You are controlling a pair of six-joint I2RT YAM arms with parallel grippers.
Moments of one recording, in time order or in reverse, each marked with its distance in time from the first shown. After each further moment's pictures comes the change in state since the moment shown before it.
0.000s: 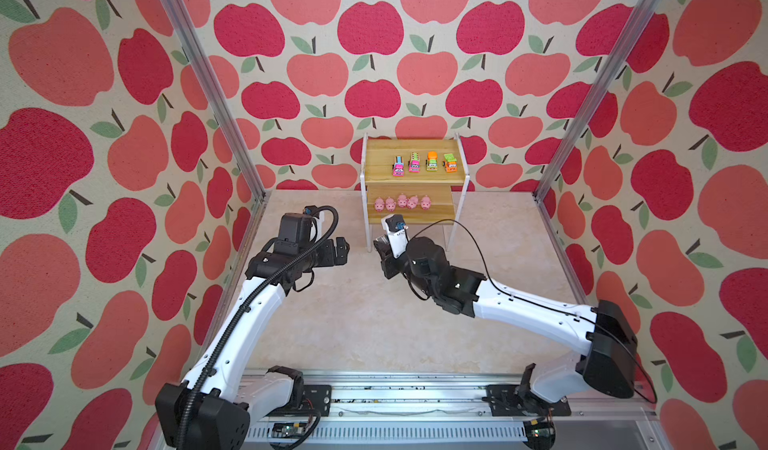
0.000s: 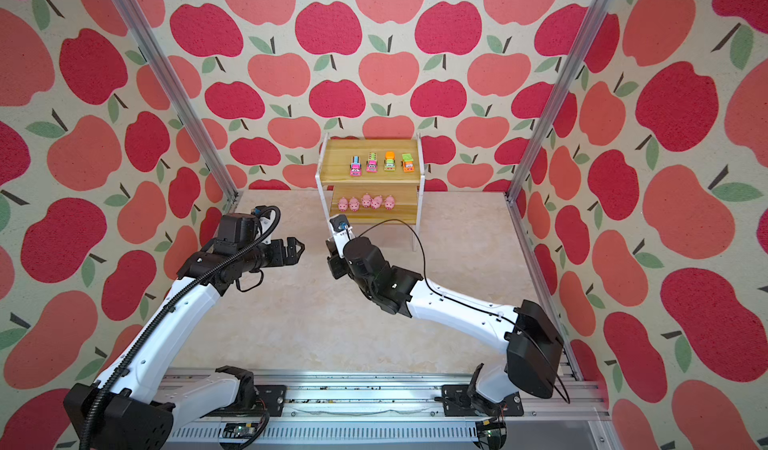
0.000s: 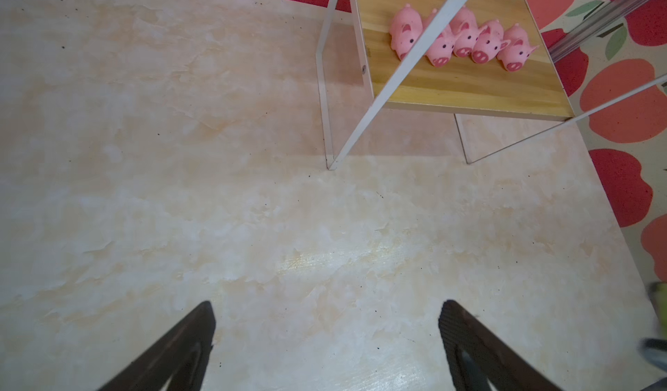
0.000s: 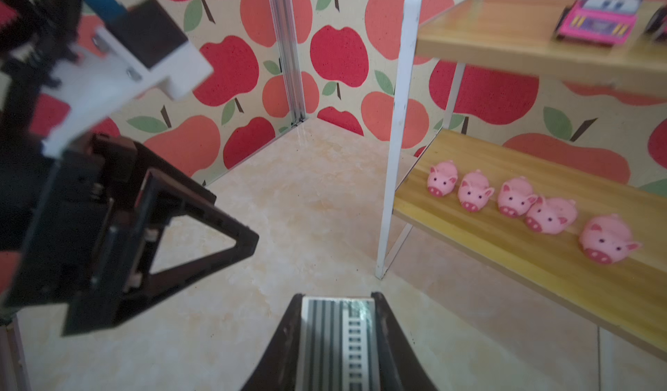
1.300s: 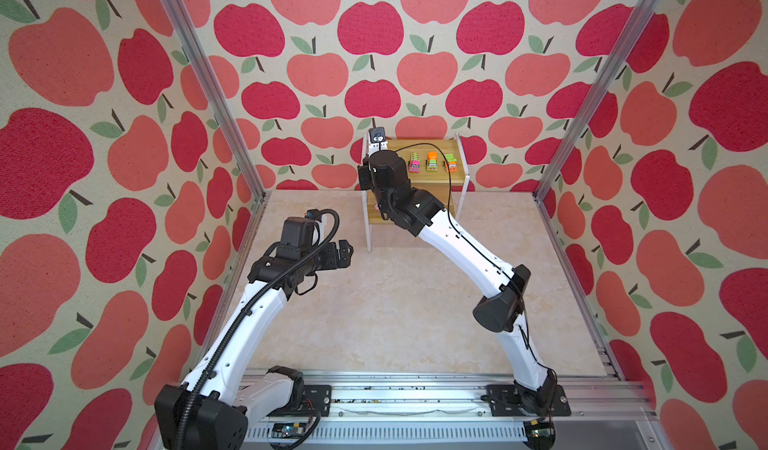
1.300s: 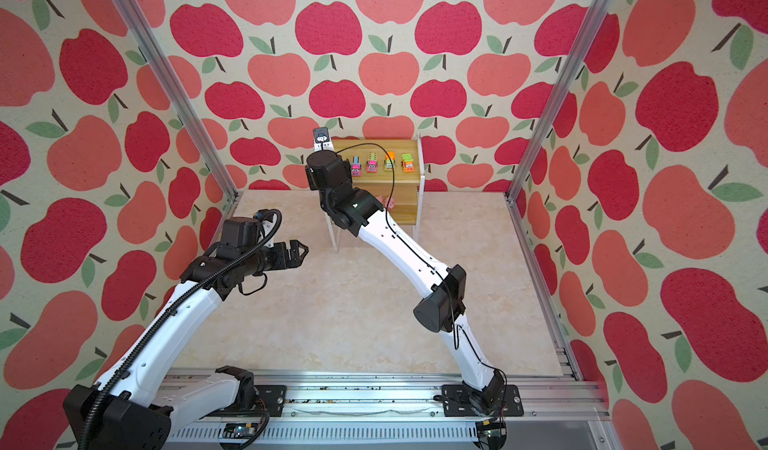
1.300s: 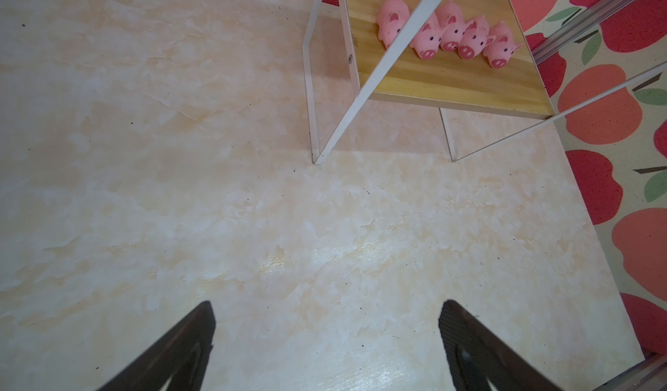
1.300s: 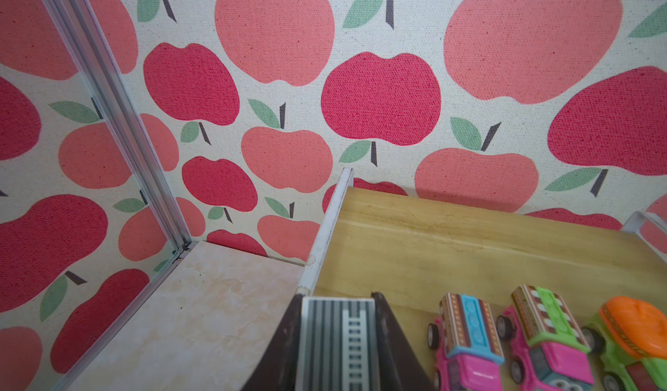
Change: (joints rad) left arm -0.034 -0.019 -0.049 0.042 0.030 -0.038; right arm -0.152 0.725 1.212 -0.412 0.257 -0.066
